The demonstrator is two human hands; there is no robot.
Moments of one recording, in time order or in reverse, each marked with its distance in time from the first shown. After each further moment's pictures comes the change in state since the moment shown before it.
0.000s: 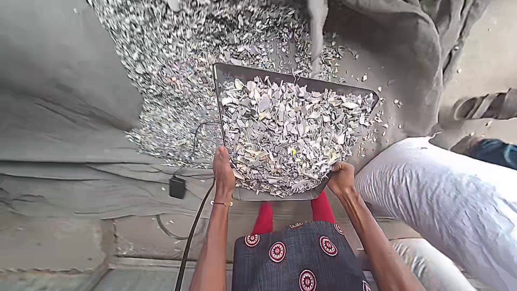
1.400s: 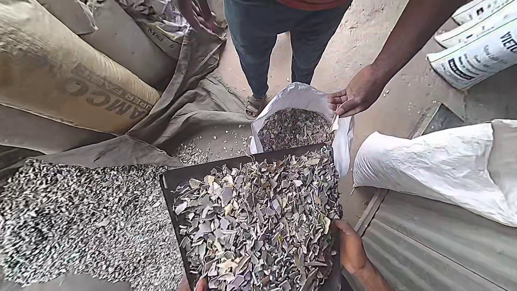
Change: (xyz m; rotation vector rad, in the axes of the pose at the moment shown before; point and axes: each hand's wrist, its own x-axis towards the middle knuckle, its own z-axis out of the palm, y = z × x) left_hand -0.405 0.235 0.042 -0.020 -0.807 0.416; right_hand -0.389 -0.121 -0.295 0.680 0.466 -0.165
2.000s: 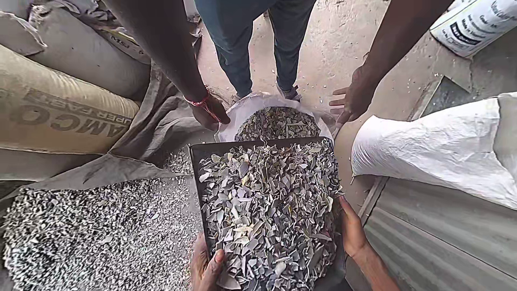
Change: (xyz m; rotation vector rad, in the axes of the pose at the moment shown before) left_hand 0.057 -0.002 0.089 0.306 -0.150 0.049; right_hand 0.064 -0.030 -0.045 -0.032 0.170 0.038
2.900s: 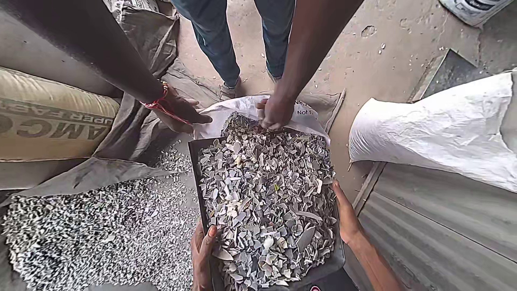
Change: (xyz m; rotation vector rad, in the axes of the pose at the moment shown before) left_hand 0.035 -0.024 0.030 -0.020 0.016 -0.107; right_hand 0.015 -0.023 -0.002 -0.243 0.067 0.089
